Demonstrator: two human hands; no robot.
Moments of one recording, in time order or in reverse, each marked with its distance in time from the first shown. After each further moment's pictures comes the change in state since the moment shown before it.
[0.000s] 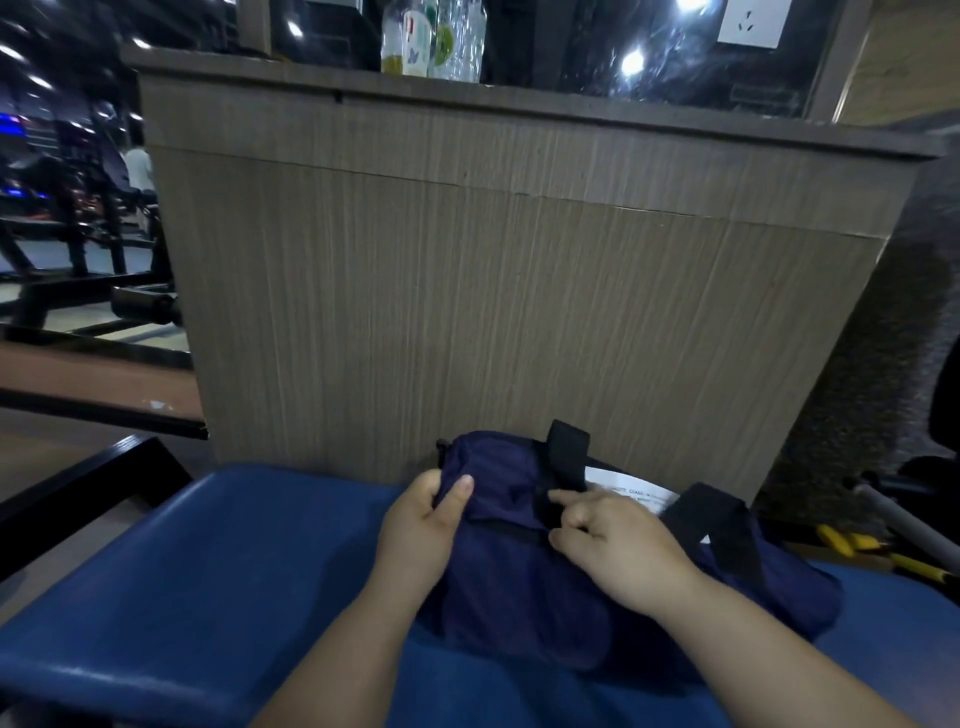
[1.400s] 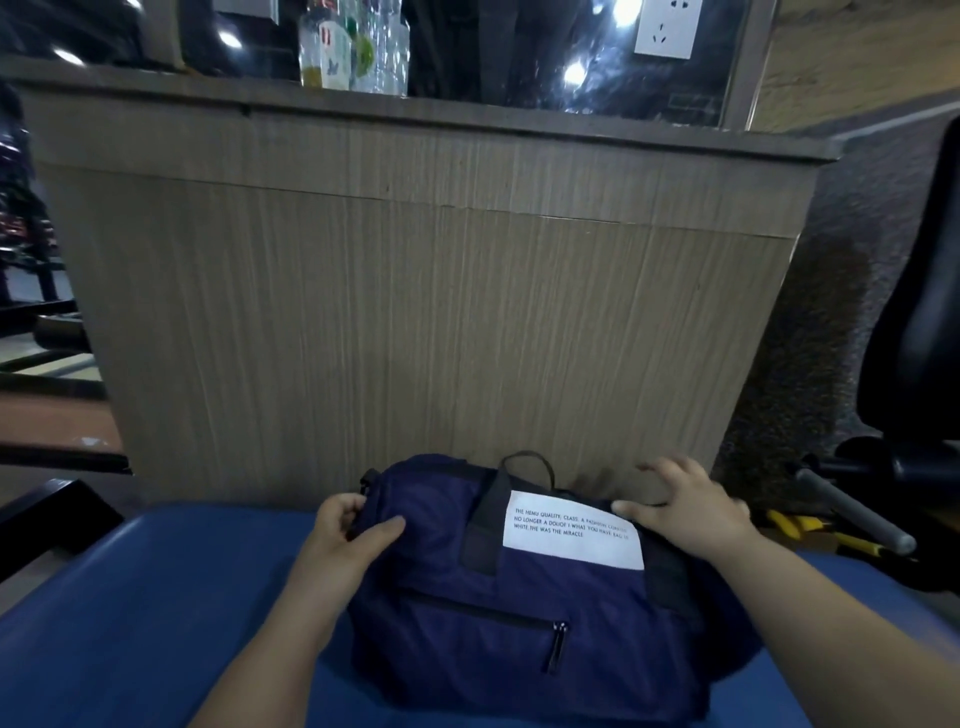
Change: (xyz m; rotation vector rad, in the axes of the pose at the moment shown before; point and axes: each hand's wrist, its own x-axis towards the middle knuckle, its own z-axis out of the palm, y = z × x) left_hand 0.016 -0.013 -0.013 -0.139 -0.094 -0.249; right_hand 0.001 0.136 -0.054 -0.131 0.122 0.612
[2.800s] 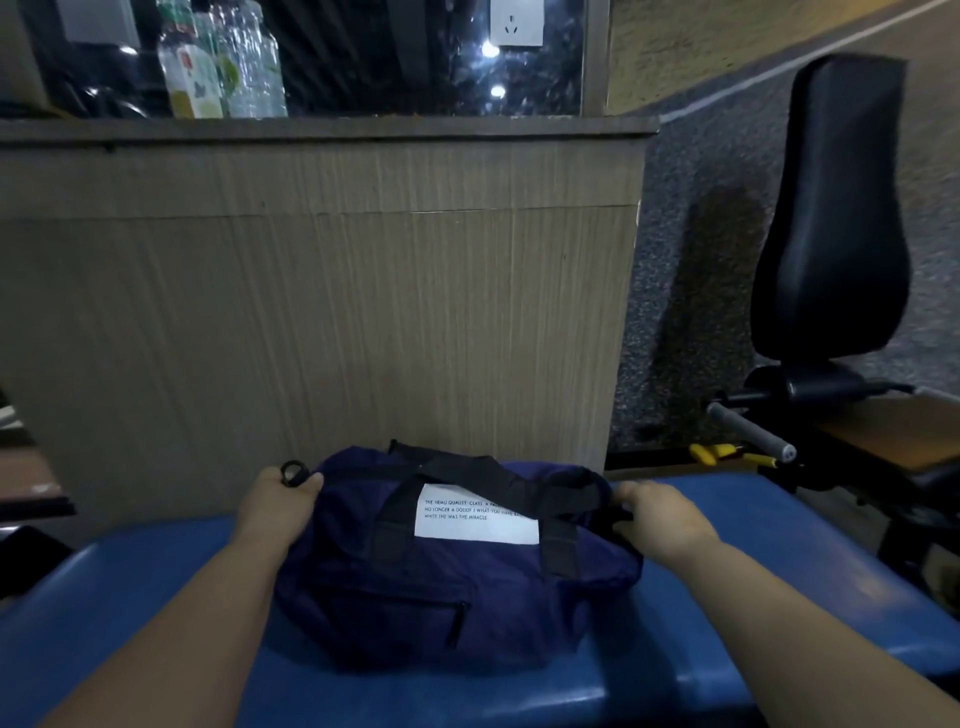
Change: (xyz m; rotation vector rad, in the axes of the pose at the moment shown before) left_hand 0.024 0.033 0.029 0.501 0.220 -0.048; right_hand -0.055 0.098 0.011 0.005 -0.030 -0.075
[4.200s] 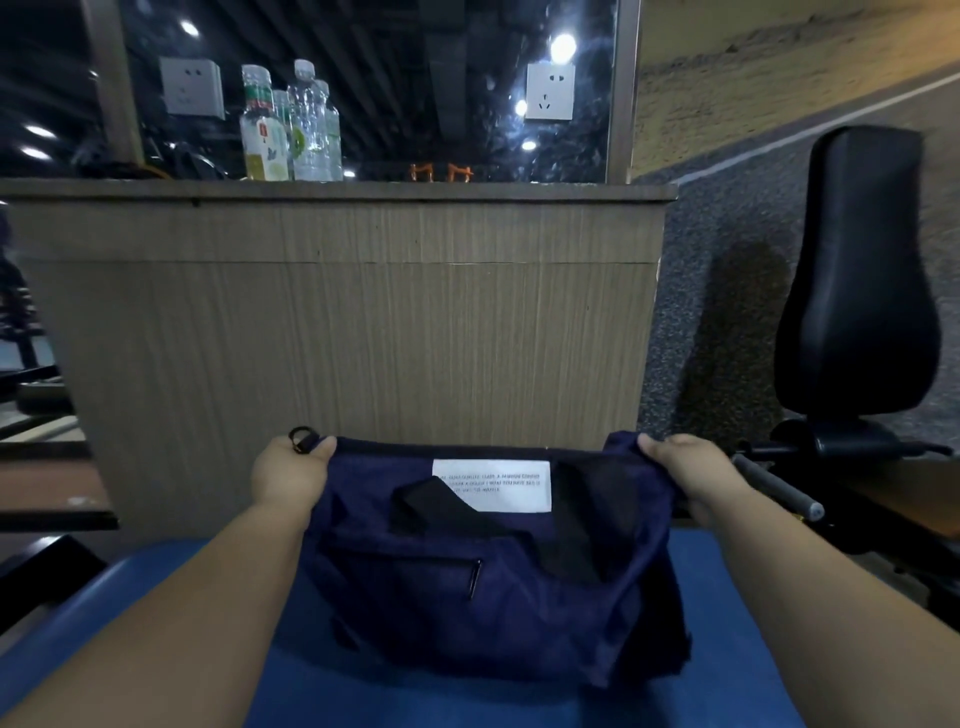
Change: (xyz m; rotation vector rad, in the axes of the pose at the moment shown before) left_hand -0.007 0.061 -0.032 -0.175 0.240 0.079; right_hand 0.049 -0.019 -0.074 1.048 0.190 0.221
